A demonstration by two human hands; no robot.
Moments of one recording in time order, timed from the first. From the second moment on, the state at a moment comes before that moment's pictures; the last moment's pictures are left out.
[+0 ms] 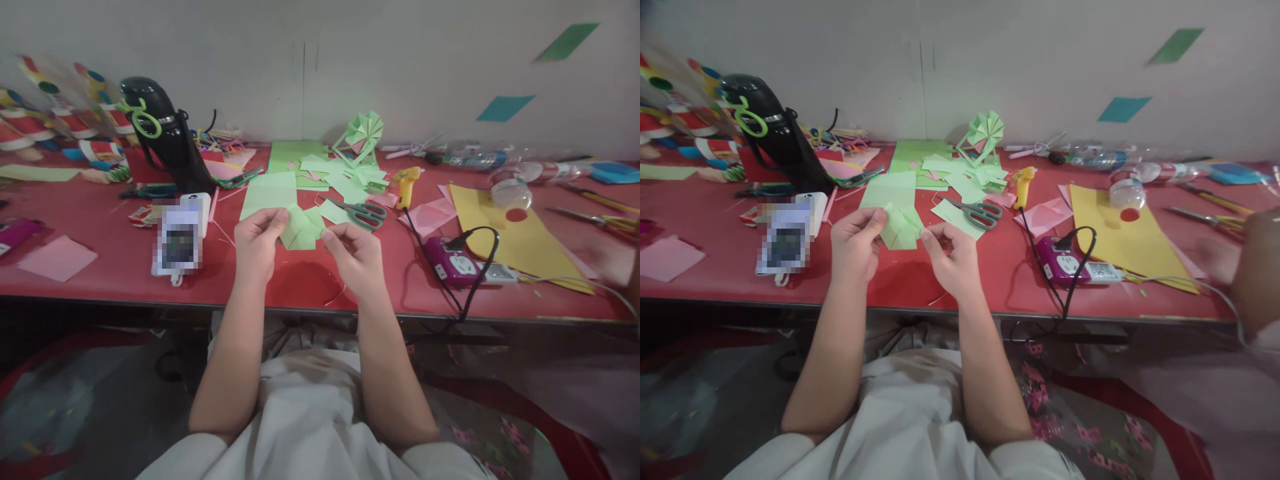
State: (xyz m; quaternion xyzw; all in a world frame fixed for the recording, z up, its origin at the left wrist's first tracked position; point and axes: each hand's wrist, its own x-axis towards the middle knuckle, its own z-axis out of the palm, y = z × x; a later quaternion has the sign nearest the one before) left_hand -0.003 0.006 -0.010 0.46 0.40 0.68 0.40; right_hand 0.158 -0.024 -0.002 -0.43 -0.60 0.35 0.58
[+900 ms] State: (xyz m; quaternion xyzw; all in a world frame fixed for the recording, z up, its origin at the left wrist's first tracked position) left_hand 0.006 0.008 -0.009 0.43 0.41 0.72 0.35; right_hand 0.151 -0.027 0.002 -0.41 -0.62 0.34 0.58
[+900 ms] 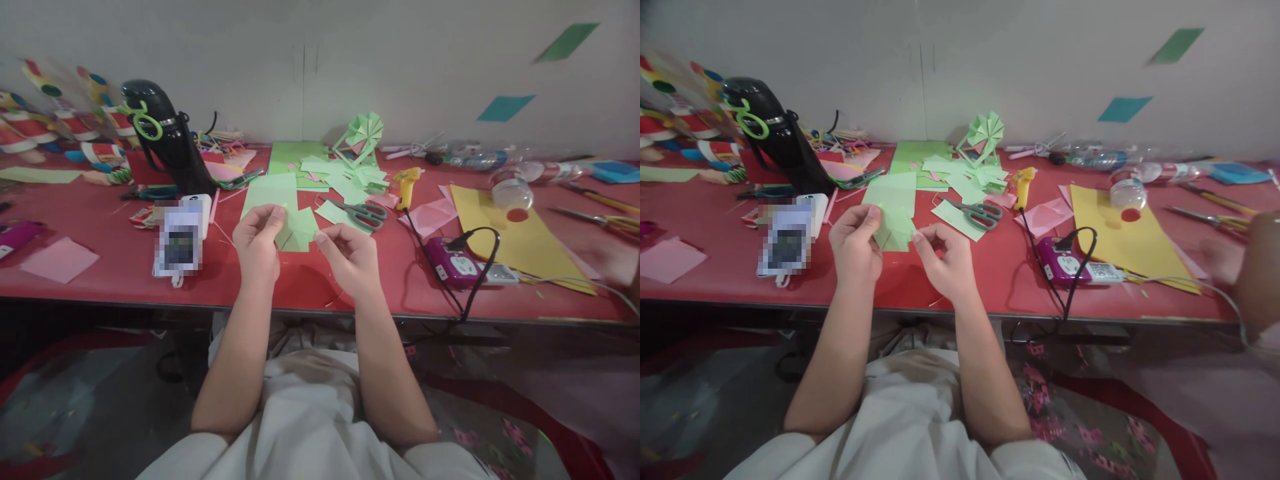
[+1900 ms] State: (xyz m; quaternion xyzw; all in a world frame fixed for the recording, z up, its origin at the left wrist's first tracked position) left_hand -0.016 0.004 -0.003 0.50 0.42 0.68 0.33; right_hand 0.159 -0.027 -0.002 -0.40 -0.63 0.35 0.56
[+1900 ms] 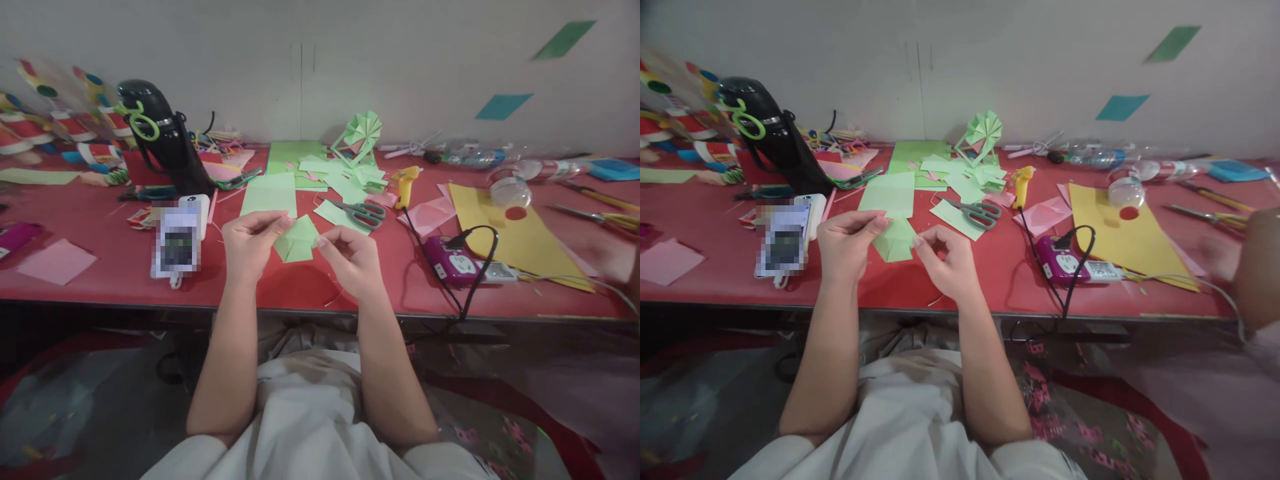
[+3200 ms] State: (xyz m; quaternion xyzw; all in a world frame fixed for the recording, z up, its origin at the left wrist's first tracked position) left_hand -0.005 -0.007 0.004 0.59 0.41 0.58 0.38; right_hand 0.167 -0.025 0.003 -0.42 -0.62 0.38 0.54
